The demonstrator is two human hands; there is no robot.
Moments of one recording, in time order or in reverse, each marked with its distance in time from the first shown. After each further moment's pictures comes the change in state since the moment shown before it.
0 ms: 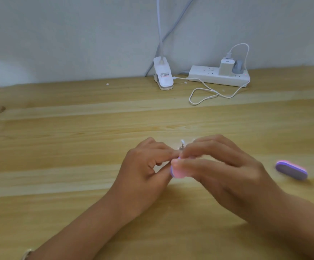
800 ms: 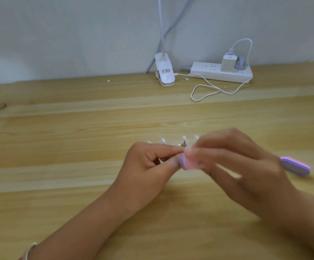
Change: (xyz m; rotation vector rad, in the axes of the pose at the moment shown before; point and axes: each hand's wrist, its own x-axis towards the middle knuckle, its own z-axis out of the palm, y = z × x) left_hand -0.001 0.006 0.001 -0.403 -0.022 -0.212; right_hand -0.002 0.000 -0.006 -0.006 0.084 -0.004
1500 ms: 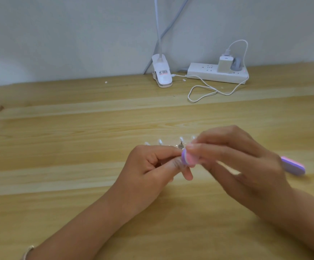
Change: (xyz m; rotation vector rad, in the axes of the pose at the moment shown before) left_hand -0.001 0.000 0.001 -0.021 -0.093 0.036; right_hand -0.001 0.002 -0.001 -0.004 0.043 -0.021
